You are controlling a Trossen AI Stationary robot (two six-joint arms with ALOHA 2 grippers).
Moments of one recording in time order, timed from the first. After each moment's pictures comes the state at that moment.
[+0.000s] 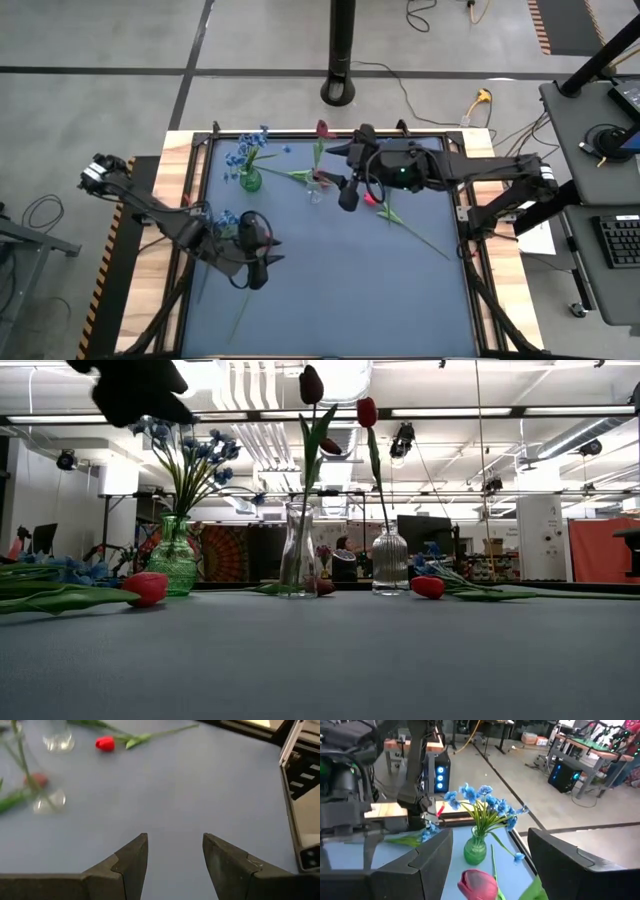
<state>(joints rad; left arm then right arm) -0.56 1.19 0.85 -0.41 -0.56 -0.72 0.03 1.49 1.54 -0.29 0.34 -0.08</state>
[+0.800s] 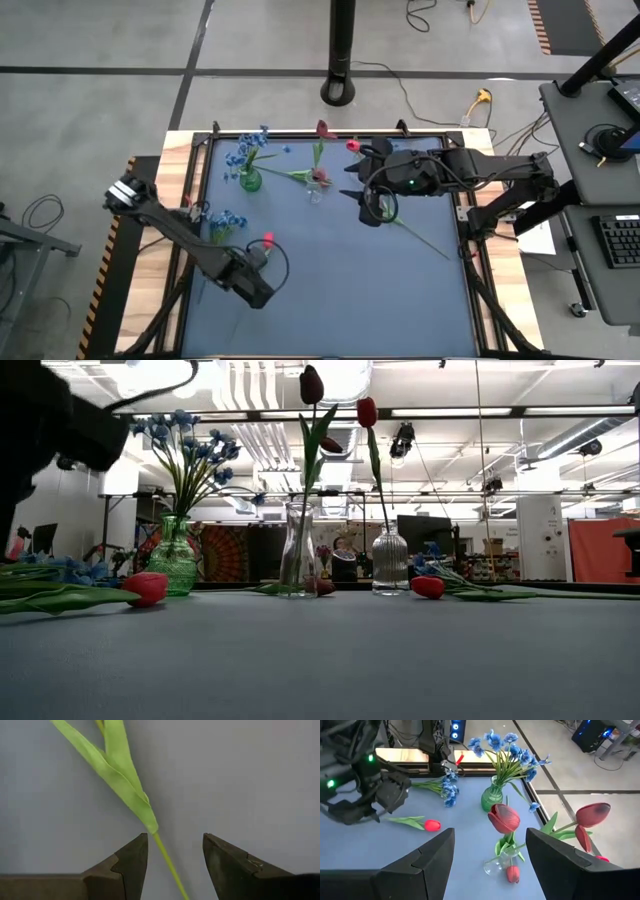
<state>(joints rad) -0.63 1.58 0.94 -0.78 -0.07 -1.49 0.11 1.49 1.73 -0.79 0.34 0.03</state>
